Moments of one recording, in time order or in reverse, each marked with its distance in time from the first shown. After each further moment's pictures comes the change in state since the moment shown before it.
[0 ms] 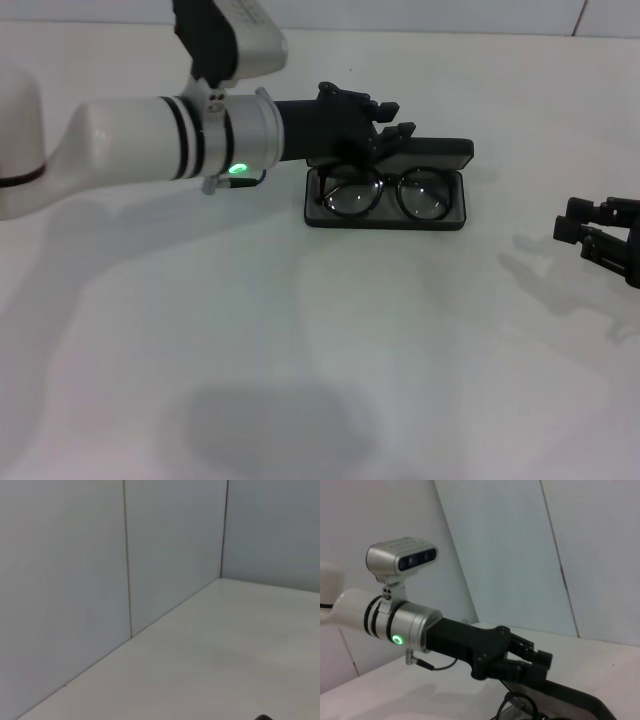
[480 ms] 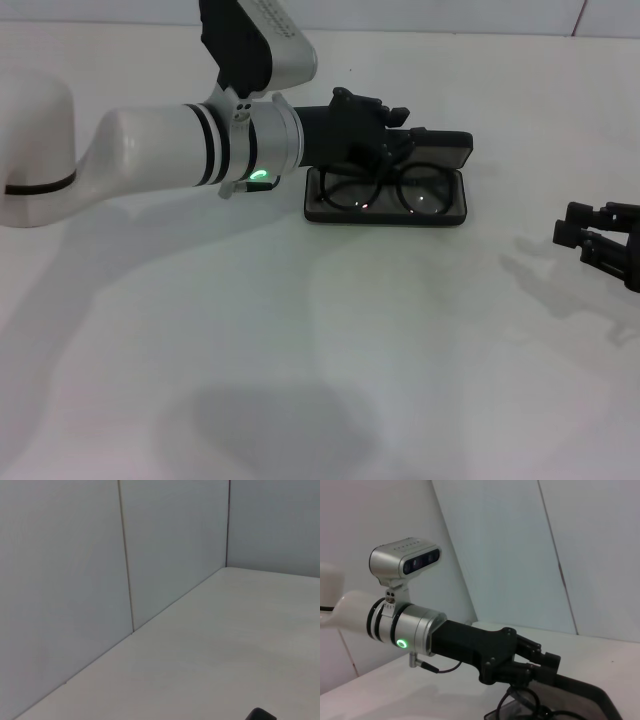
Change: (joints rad) left arm -0.020 0.003 0.213 -0.023 -0.205 -0.129 0.051; right arm -0.001 0.000 0.002 0.017 0.000 0.002 -0.005
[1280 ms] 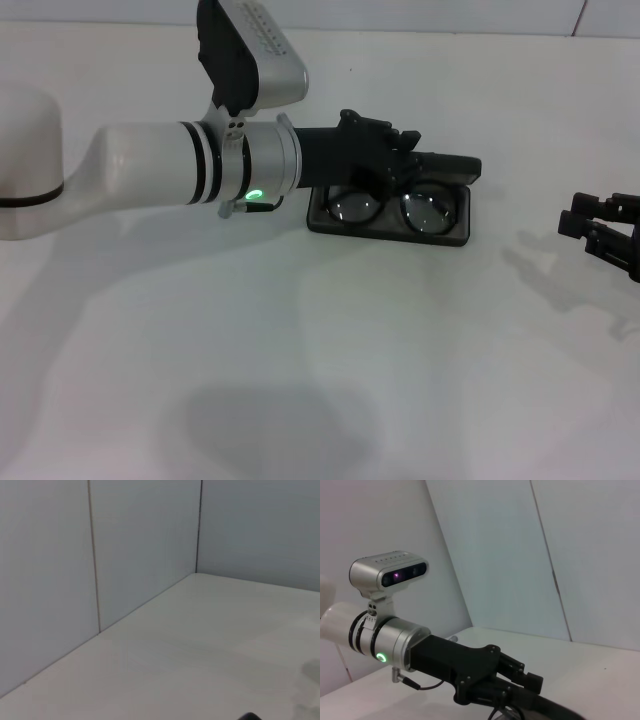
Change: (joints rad) left arm 0.026 0.006 0.001 -0.002 0.005 0.105 -0.009; right arm 0.006 0.000 0.022 0.002 0.000 0.000 -0.006
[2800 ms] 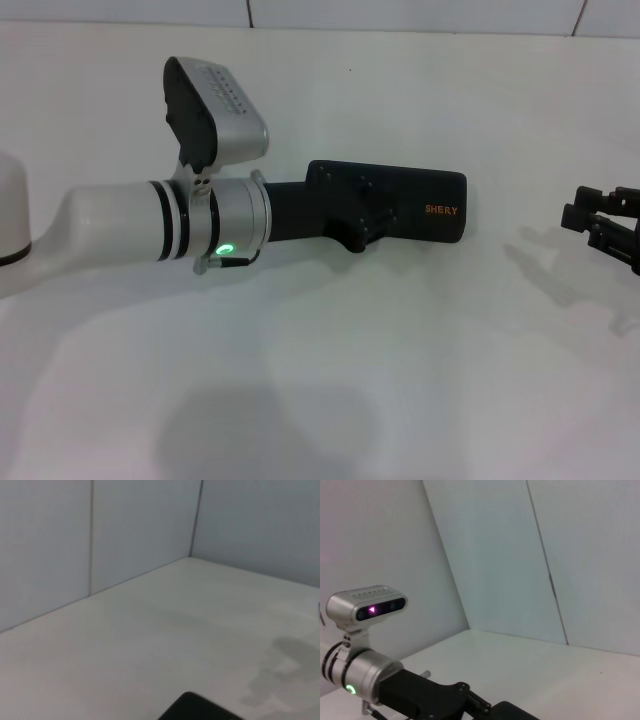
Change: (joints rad) left arm 0.119 -0.002 0.007 0.005 0.000 0.070 0.003; right arm 0.007 -0.001 0.012 0.000 -0.001 0.002 0.000
